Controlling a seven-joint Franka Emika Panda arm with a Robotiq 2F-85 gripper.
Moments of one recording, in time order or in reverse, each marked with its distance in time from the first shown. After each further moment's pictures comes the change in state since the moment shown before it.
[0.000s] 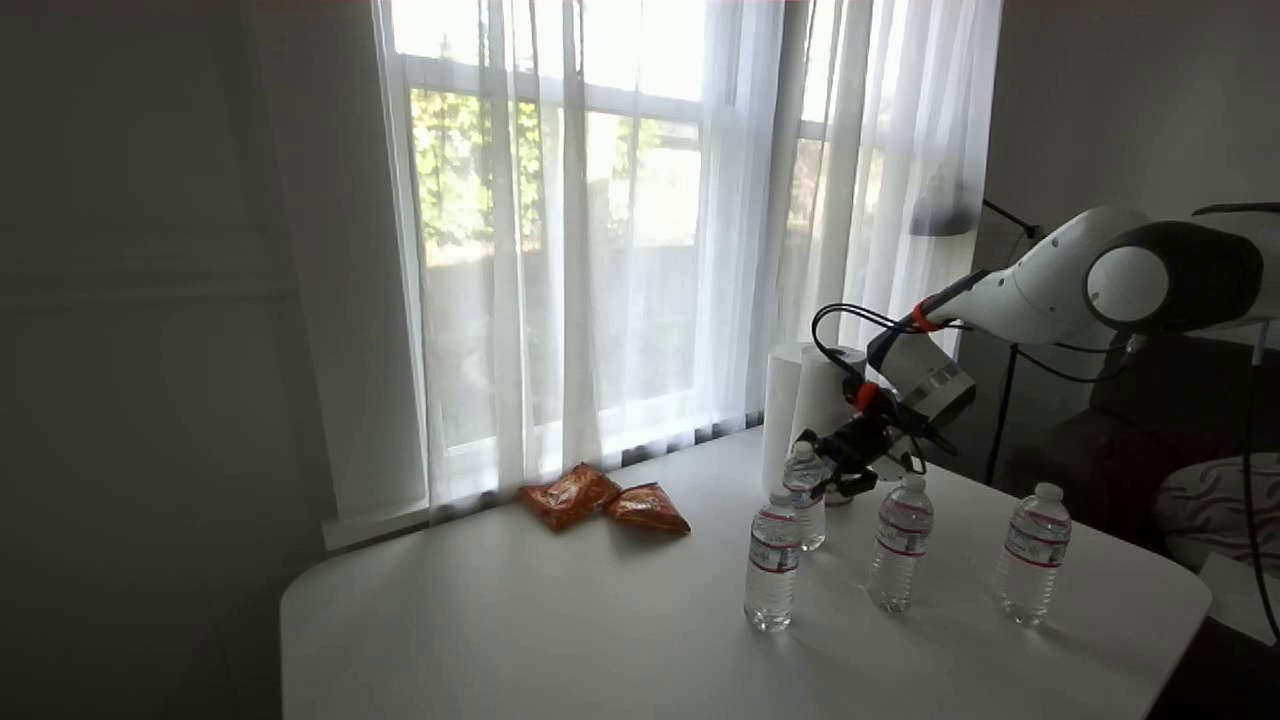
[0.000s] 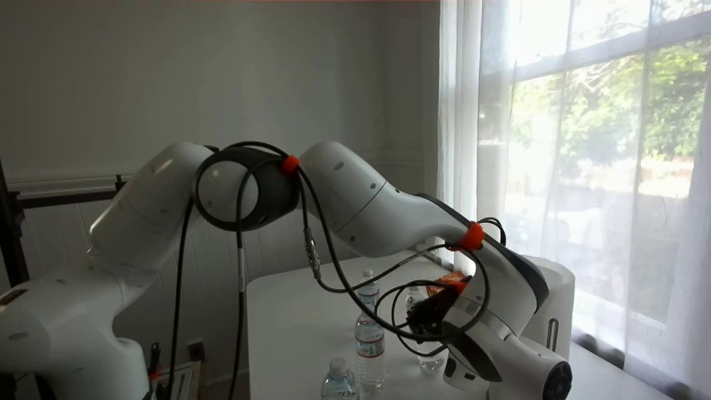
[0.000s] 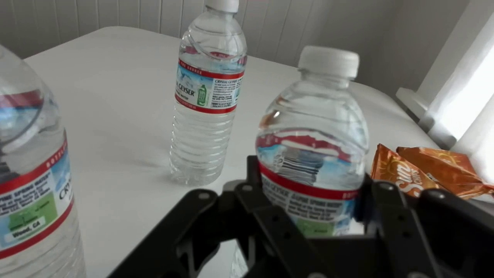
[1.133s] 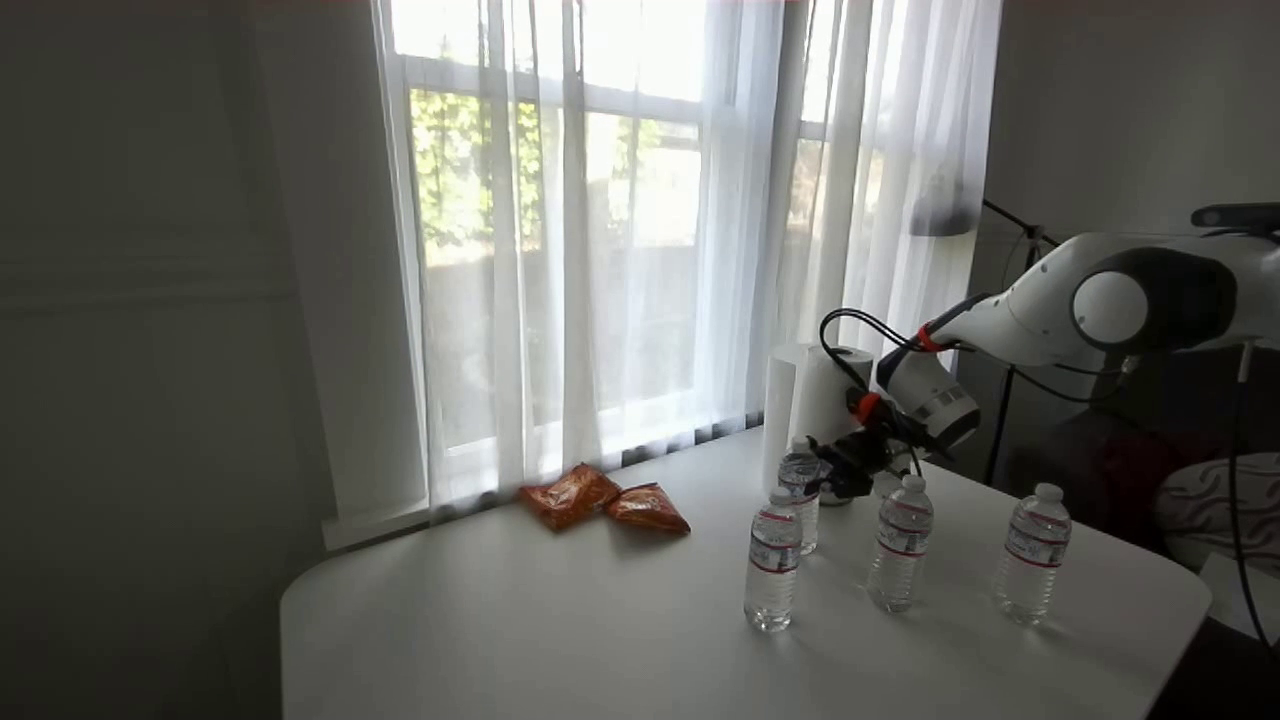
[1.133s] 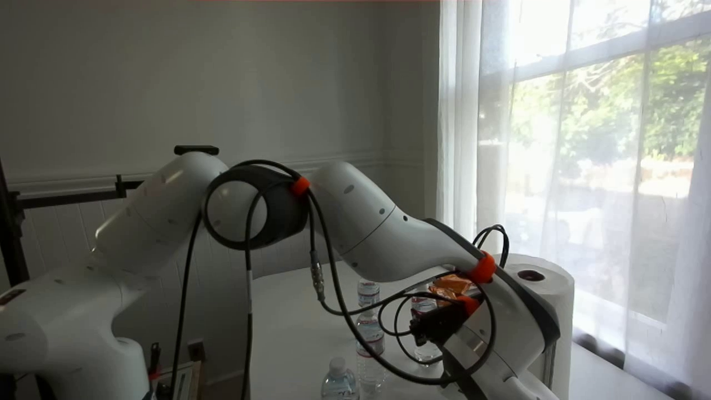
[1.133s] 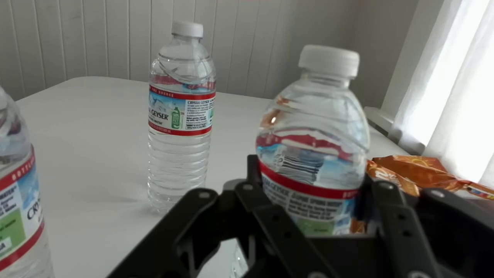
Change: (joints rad) arm -0.020 0.079 -0.008 0.020 0.147 -0.085 0.050
